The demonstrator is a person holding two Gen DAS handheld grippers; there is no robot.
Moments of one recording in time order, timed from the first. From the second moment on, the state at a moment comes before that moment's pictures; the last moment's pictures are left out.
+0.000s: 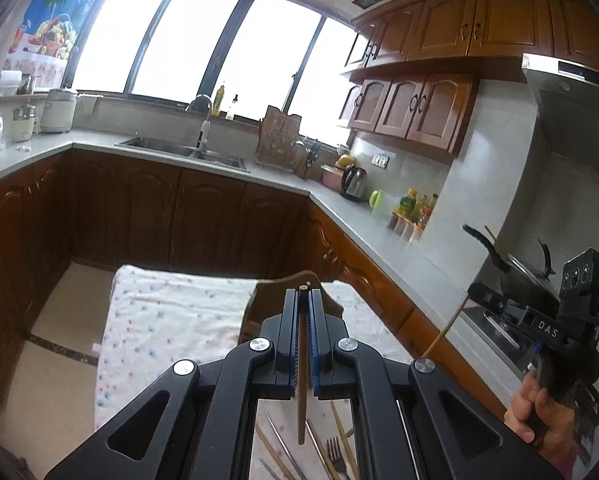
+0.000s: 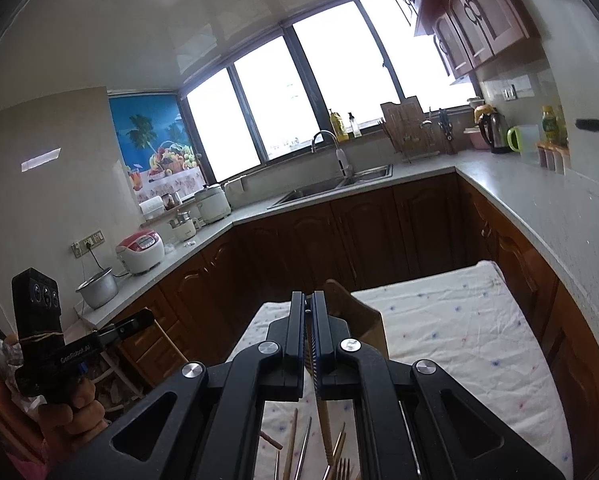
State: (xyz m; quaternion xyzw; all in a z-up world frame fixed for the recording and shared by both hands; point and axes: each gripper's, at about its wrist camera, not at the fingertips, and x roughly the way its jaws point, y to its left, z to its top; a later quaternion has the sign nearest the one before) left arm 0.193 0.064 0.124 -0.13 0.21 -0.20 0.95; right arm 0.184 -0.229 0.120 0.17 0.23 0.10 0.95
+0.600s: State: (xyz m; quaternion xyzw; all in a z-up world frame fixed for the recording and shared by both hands) left arm 0.250 0.056 0.153 -0.12 0.13 -0.17 0.97; right arm 0.252 -0.237 0.156 0.17 0.17 0.10 0.97
